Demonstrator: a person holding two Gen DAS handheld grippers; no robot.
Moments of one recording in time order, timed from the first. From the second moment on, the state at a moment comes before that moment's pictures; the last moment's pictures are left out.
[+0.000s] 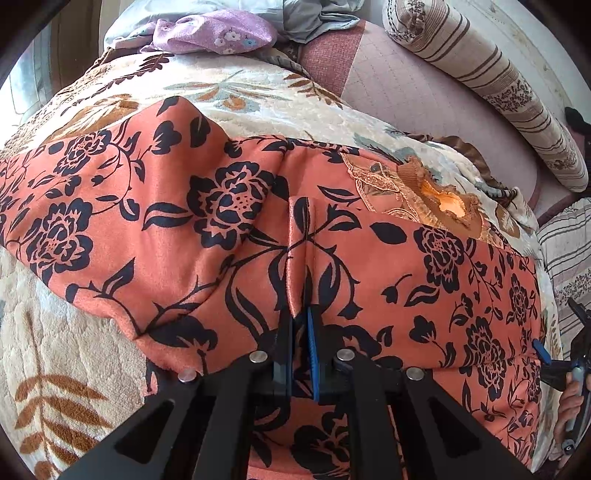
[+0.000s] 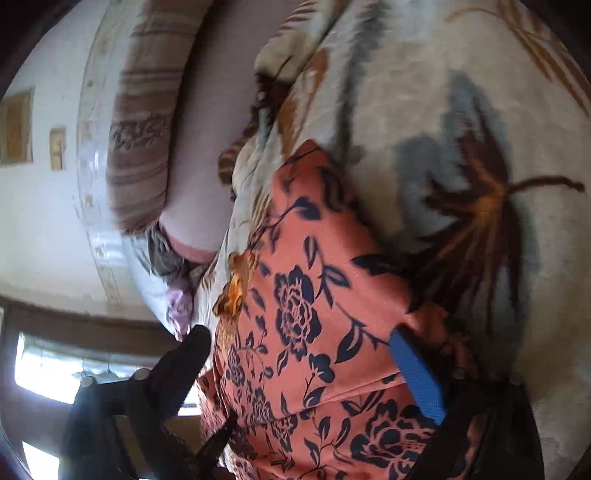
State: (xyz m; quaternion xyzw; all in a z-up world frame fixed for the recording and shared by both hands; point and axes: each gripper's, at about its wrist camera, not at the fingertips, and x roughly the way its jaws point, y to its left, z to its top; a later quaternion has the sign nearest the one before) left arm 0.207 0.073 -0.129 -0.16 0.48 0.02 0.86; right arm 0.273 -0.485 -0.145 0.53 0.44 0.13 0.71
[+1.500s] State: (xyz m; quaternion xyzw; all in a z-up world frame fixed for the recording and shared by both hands) left arm 0.107 0.445 -0.120 -0.57 0.25 0.21 0.75; right arm 0.185 -0.378 -0.114 0.22 0.45 0.21 0.84
